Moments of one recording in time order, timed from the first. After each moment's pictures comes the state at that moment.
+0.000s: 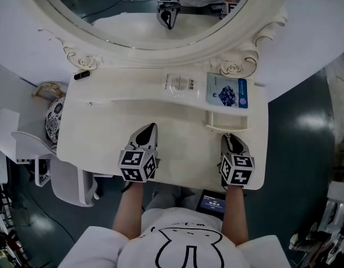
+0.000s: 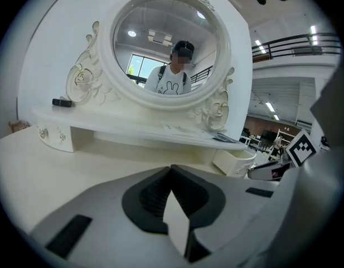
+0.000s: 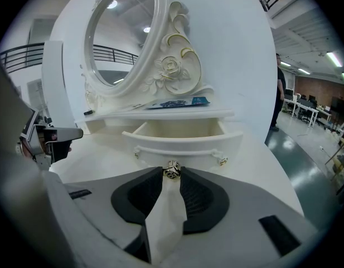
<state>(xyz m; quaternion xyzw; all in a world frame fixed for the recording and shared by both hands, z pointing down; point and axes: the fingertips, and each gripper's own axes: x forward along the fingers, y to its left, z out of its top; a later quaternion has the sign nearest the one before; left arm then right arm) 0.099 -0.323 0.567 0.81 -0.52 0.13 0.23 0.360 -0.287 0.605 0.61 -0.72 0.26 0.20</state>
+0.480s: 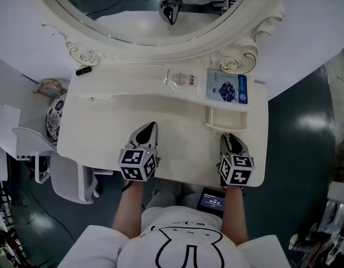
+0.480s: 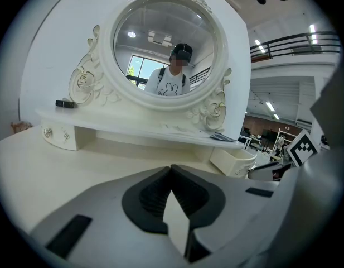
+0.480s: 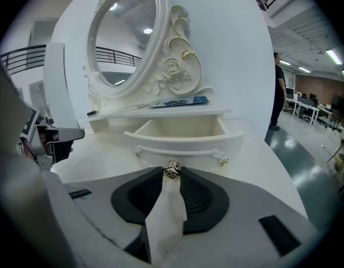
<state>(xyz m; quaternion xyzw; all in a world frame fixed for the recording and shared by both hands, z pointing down) 0.099 -0.309 0.565 0.81 -0.53 0.13 0.23 0.356 -0.273 0.604 0.60 -0.73 0.26 0.20</state>
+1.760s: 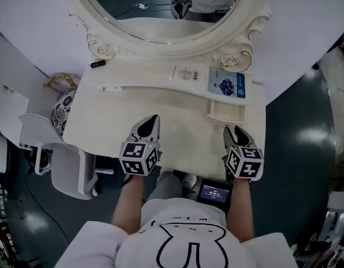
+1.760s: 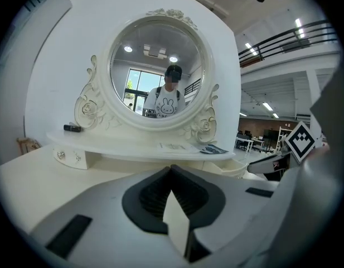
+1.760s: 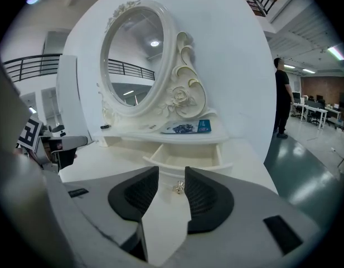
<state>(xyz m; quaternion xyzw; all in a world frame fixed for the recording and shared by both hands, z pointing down) 0.097 -0.277 0.509 0.82 -0.54 0.10 0.17 0.355 -0.261 0.542 0.58 -0.77 0.22 0.15</state>
